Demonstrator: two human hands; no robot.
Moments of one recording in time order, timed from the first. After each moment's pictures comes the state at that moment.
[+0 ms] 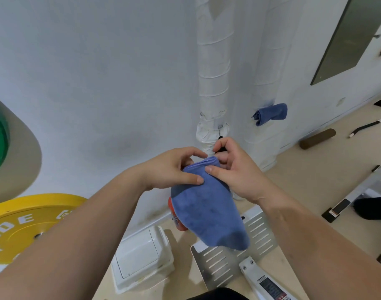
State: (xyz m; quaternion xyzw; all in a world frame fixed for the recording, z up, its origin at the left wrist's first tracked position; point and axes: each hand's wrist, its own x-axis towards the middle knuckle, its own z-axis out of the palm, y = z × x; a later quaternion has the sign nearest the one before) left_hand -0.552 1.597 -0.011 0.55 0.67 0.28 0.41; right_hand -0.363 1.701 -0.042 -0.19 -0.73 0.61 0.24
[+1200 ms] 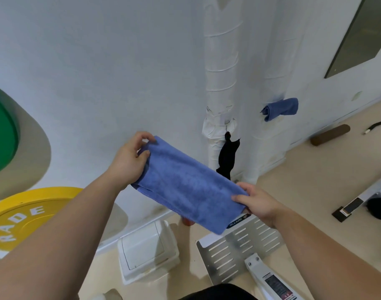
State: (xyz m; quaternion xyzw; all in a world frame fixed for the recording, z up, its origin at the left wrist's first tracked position) left_hand -0.620 1.559 -0.044 0.41 0.81 0.40 0.15; right_hand -0.325 1.725 -0.154 -0.36 -0.65 0.67 0.07
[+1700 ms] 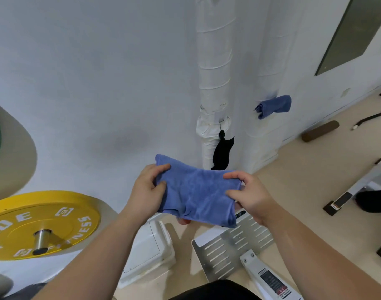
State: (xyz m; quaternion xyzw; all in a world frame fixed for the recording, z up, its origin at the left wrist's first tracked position) left_hand -0.565 1.554 -0.111 0.40 0.78 0.45 0.18; right_hand -0.340 1.712 -0.135 -0.42 -0.62 0.64 0.19
